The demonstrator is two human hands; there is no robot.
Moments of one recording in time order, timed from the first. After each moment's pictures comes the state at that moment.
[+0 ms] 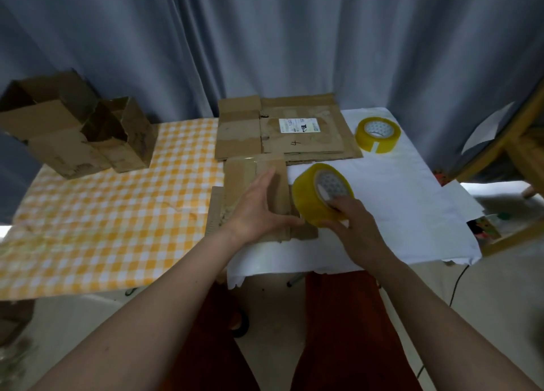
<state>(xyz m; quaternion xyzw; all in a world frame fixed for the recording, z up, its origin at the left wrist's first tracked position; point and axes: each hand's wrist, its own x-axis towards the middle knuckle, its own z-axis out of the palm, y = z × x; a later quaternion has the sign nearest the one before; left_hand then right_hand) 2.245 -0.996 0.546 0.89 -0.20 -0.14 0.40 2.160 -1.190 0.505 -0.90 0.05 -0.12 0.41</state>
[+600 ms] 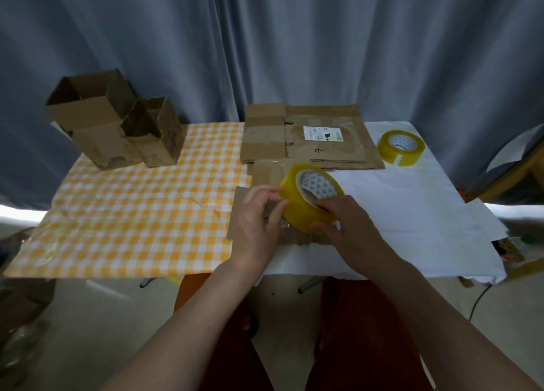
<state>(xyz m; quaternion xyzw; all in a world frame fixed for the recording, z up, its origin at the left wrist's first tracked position) 2.195 -0.963 0.555 0.83 -0.18 0.21 0.49 2.156 -1.131 0.556 -0.92 -0.03 -0.08 0.37</state>
